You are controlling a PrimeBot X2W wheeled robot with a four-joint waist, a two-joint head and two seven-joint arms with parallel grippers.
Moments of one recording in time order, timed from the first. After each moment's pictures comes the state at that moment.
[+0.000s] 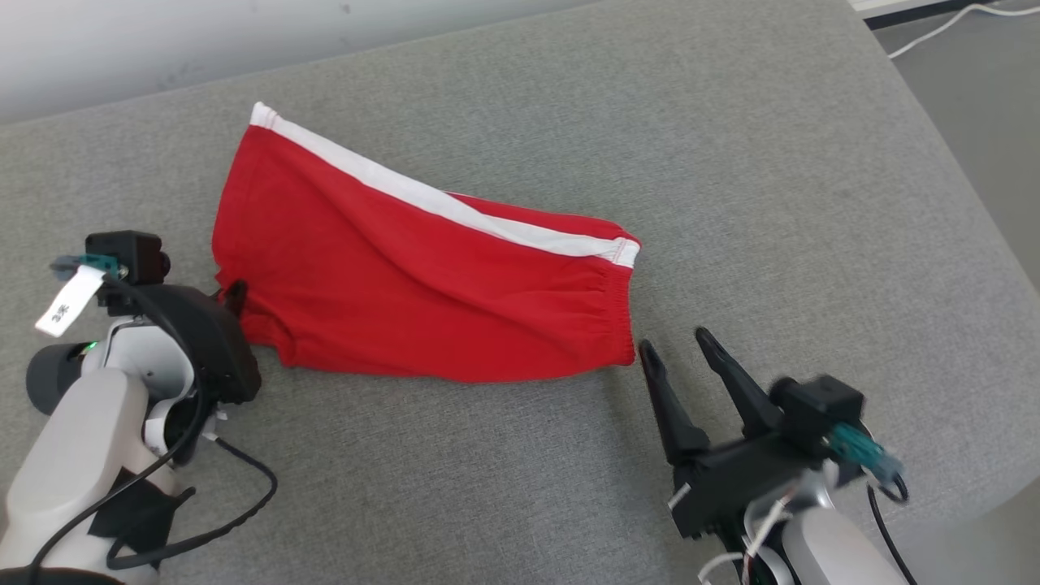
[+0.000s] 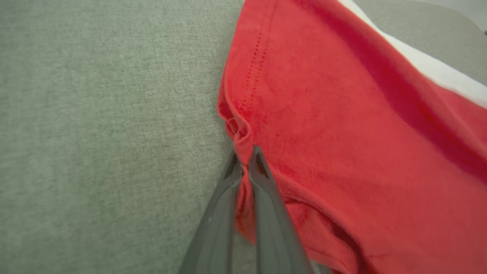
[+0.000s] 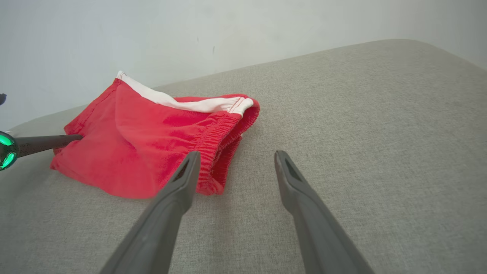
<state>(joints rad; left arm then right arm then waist) -0.74 0.27 -0.37 0.78 -0.51 -0.06 0.31 -0.19 -0.05 0.28 0.16 0.40 -0.01 -0.12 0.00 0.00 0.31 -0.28</state>
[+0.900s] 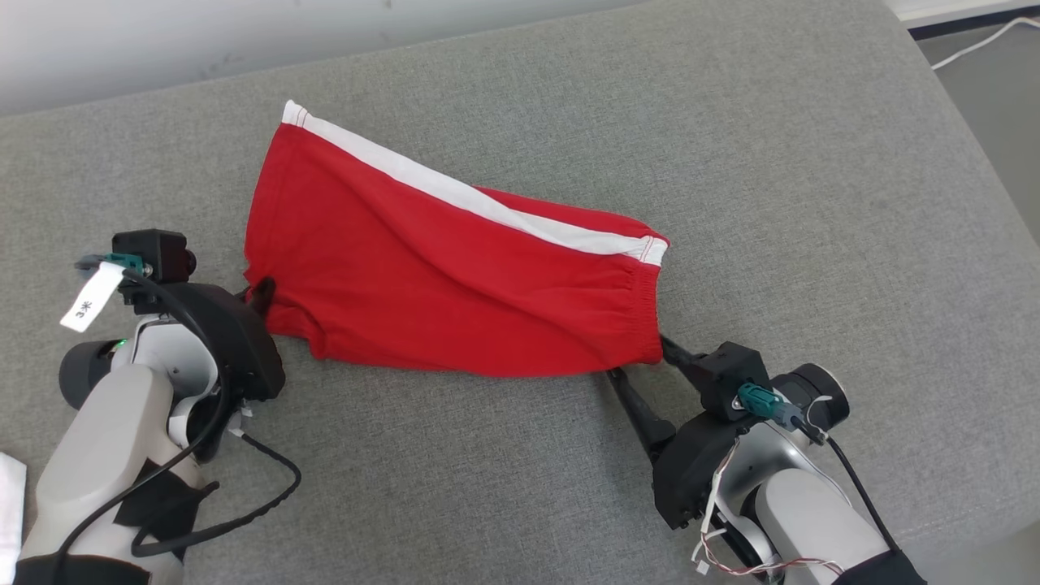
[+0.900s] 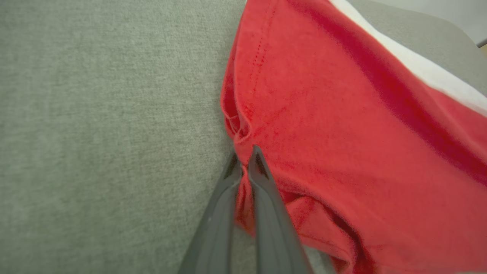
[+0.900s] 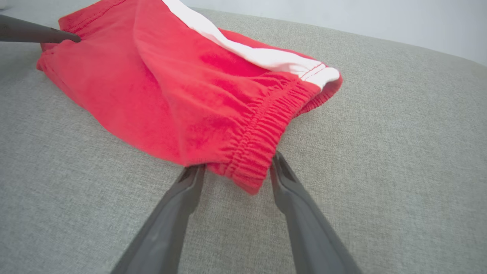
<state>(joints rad) -0.77 0.22 -0.38 0.86 -0.53 -0.09 0.27 -0.37 -0.12 0.43 0.30 0.23 0.03 0.05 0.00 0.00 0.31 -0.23</state>
